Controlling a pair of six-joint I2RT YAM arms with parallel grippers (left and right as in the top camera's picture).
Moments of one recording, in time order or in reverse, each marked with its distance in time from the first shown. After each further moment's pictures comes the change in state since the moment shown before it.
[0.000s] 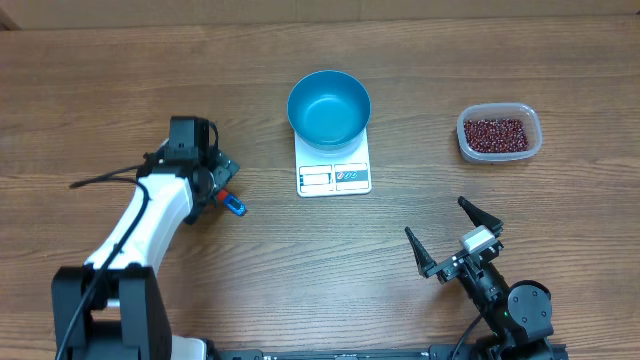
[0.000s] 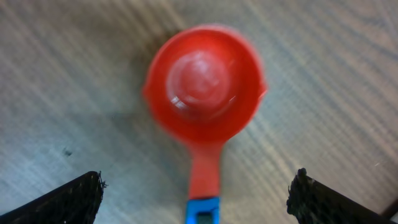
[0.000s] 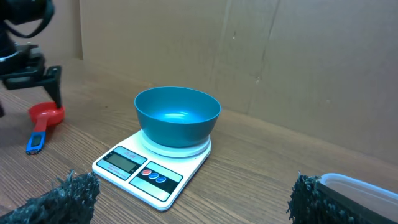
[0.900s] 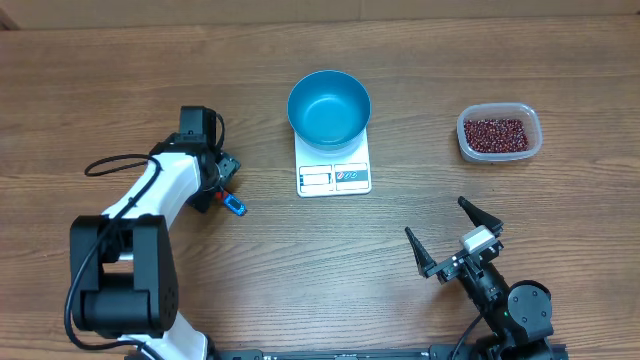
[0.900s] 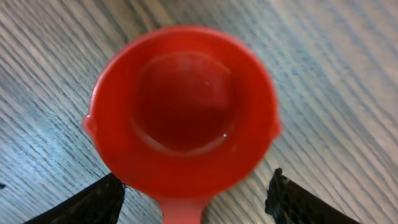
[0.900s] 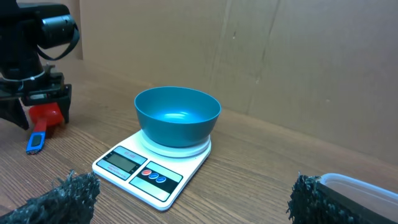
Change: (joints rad) left arm 0.000 0.192 0.076 0.023 0.017 -0.073; right arm 0.000 0.000 0.000 0.000 0.000 0.000
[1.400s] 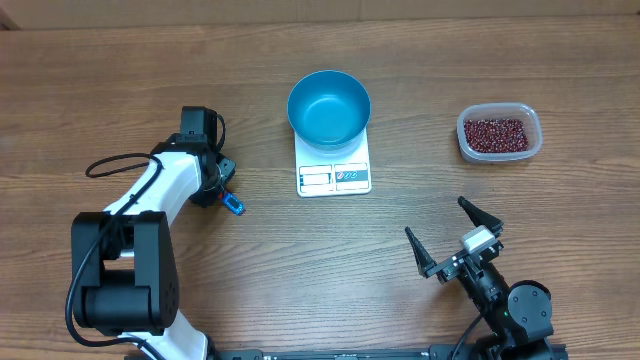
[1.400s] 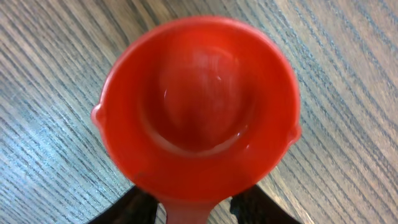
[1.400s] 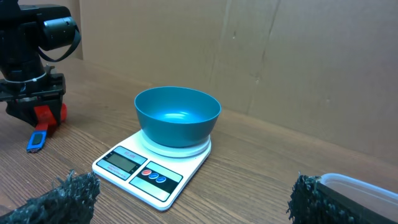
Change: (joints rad) left arm 0.000 0.008 0.000 0.013 -0.006 -0.019; right arm 0.000 0.000 0.000 0.000 0.000 0.000
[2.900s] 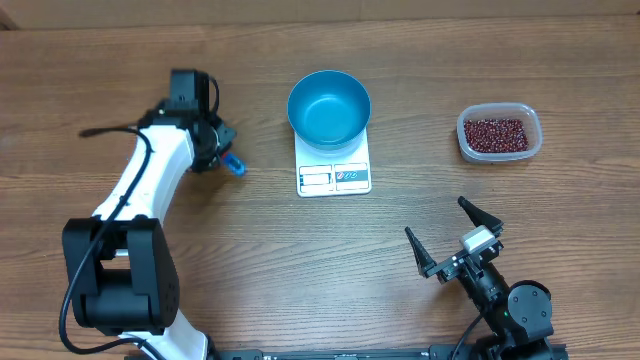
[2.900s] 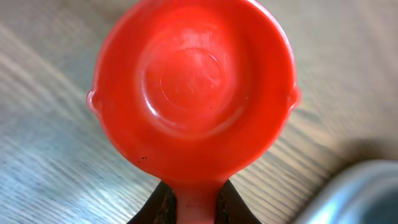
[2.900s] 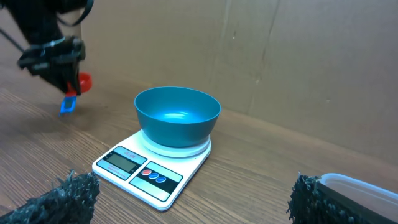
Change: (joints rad) left arm -0.004 0.002 0.259 -0.132 0.101 0.158; right arm 0.000 0.000 0.000 0.000 0.000 0.000
